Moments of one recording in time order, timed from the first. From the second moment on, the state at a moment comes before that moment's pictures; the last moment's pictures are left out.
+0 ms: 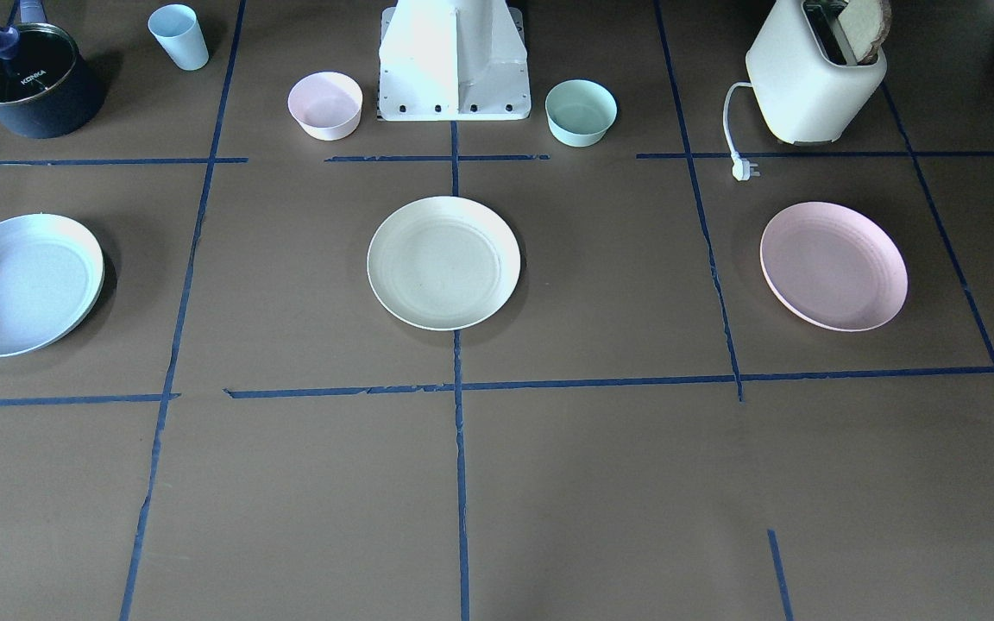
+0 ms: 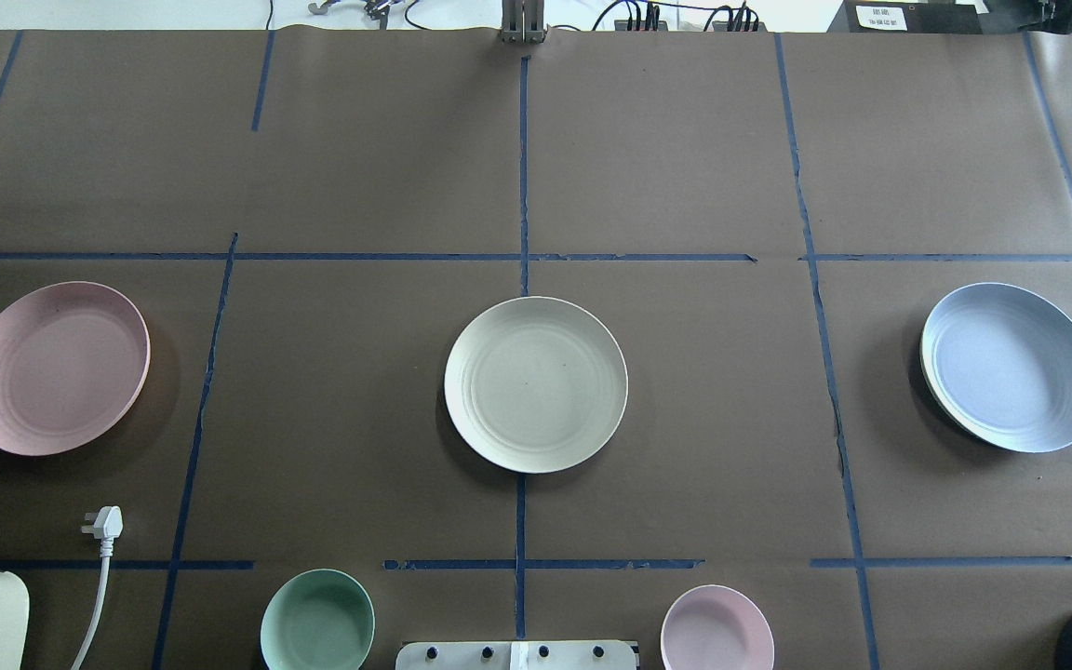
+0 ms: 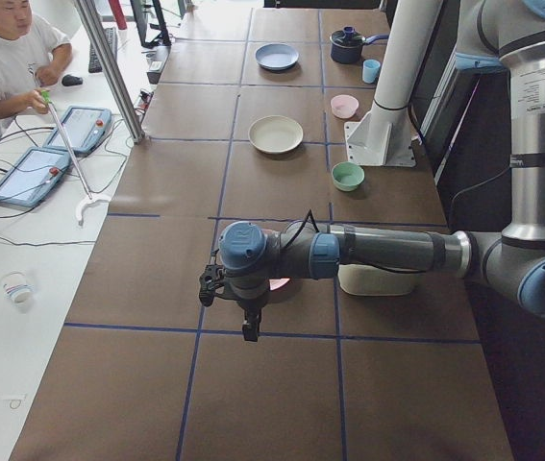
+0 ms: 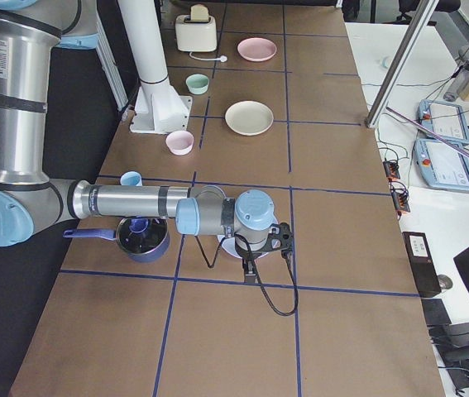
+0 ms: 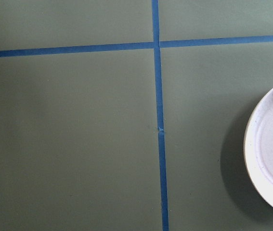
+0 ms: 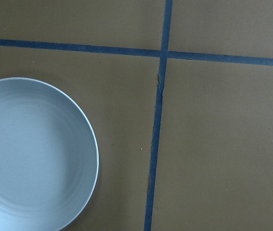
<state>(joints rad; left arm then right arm) -1.57 -1.44 -1.76 -1.48 -2.36 0.08 1.54 -1.72 1.73 -1.57 2.39 -0.05</state>
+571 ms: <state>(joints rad) -1.56 -1.43 -1.77 -1.47 -2.36 0.11 1.54 -1.72 1.73 -1.57 2.39 -0.05</state>
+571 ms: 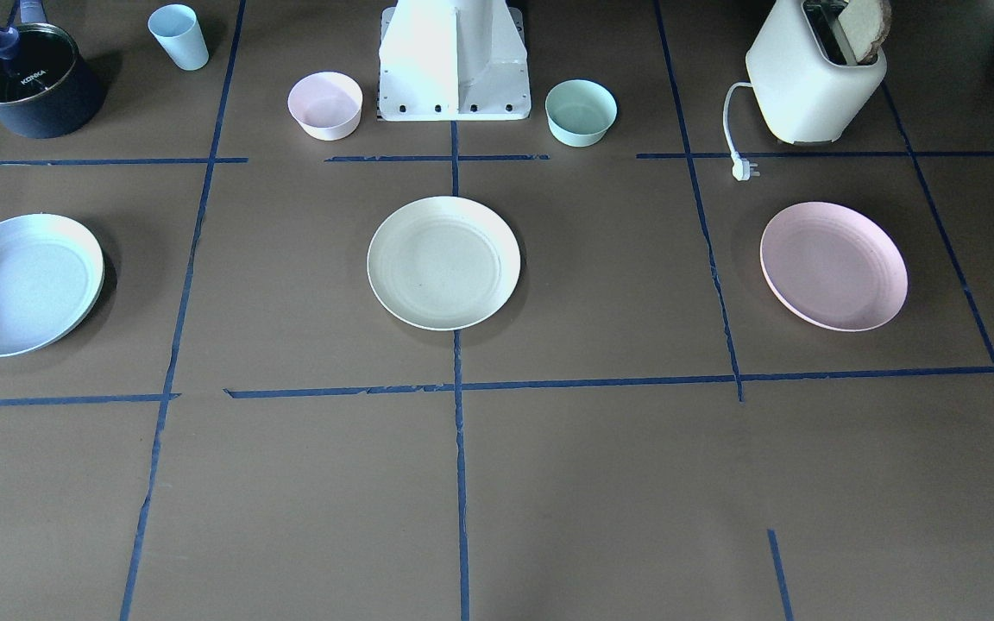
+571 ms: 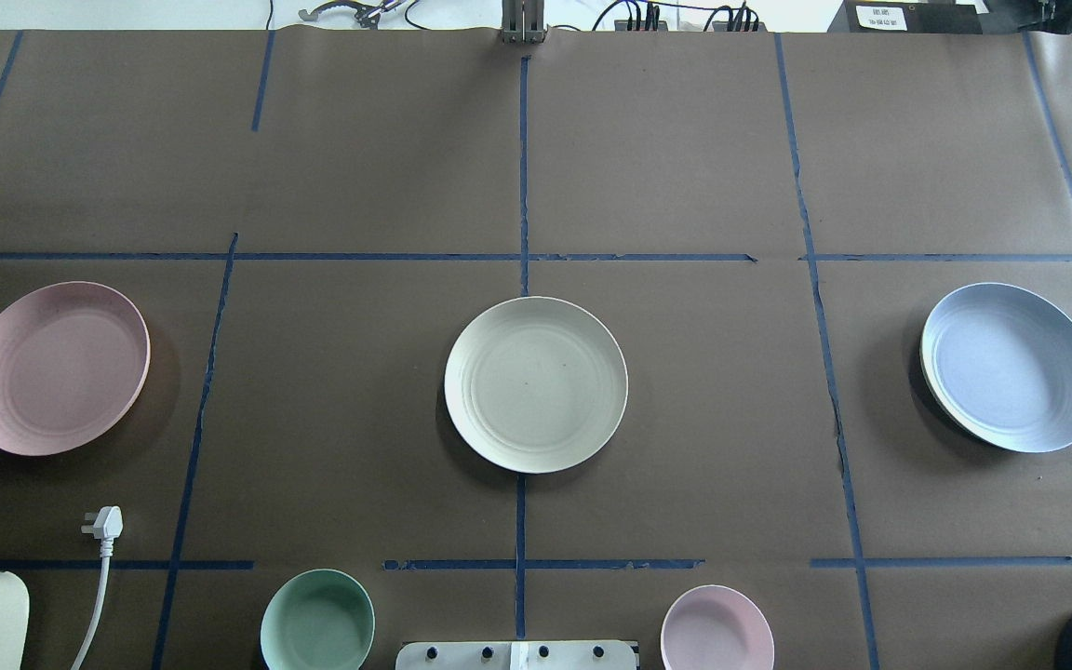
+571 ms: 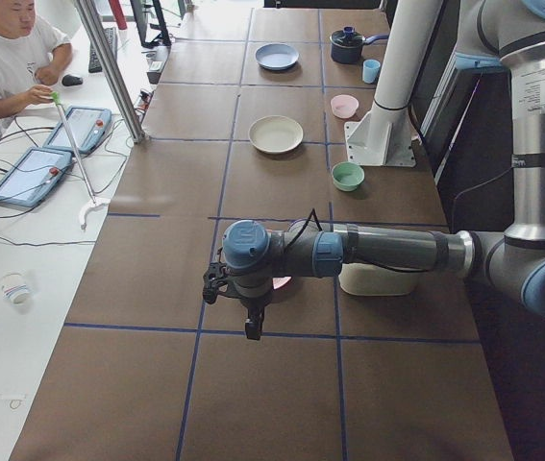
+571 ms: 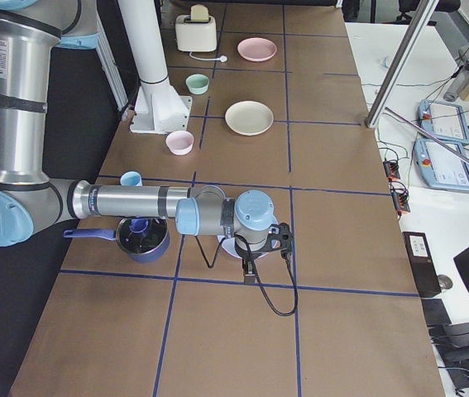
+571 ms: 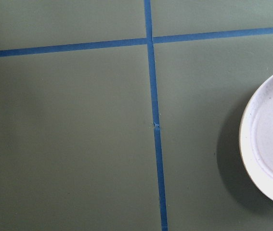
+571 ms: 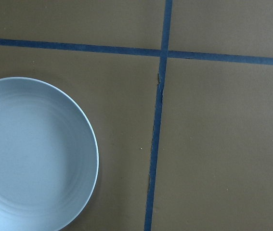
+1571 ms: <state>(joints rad) -1.52 -1.39 -1.76 -1.59 -2.41 0.02 1.54 -1.72 1.73 -1.57 2.39 -0.04</state>
